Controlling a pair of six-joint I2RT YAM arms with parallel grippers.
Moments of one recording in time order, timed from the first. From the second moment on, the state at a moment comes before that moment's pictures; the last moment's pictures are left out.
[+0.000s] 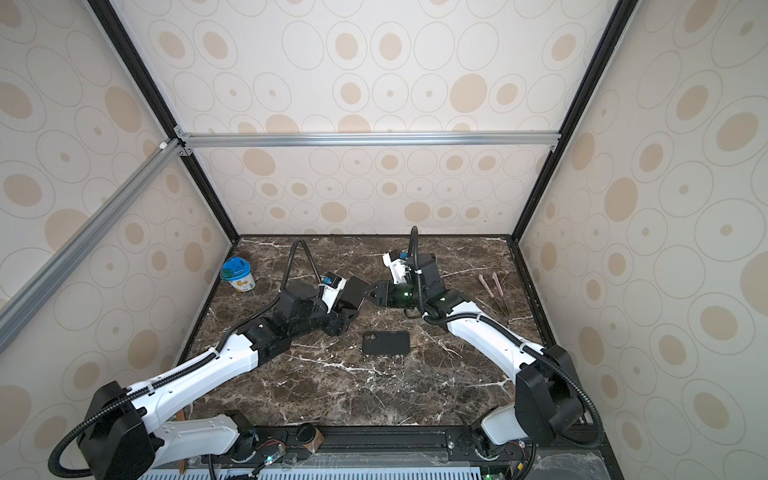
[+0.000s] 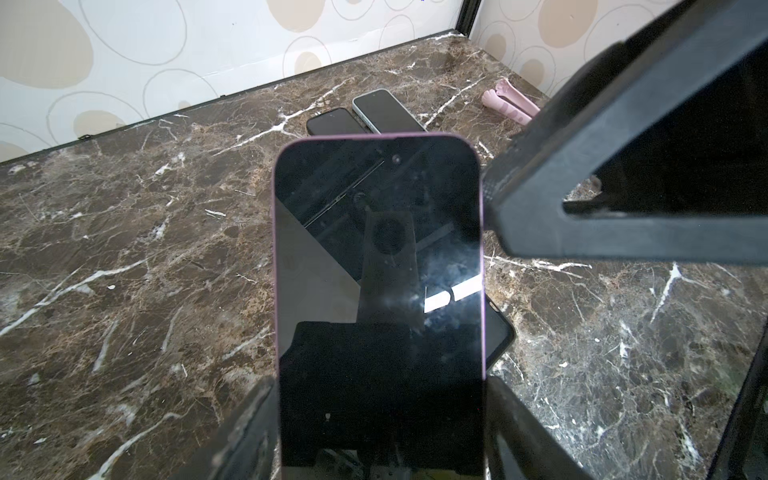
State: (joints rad) left arm -0.68 1.21 0.84 -0.18 0.05 -0.11; right arm 0.55 1.44 1.06 -0.11 -0.57 0.67
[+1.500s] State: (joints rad) left arm -0.70 1.12 0.82 -0.13 0.25 -0.19; right arm 0.56 1.45 1.11 -0.34 -0.52 0.54
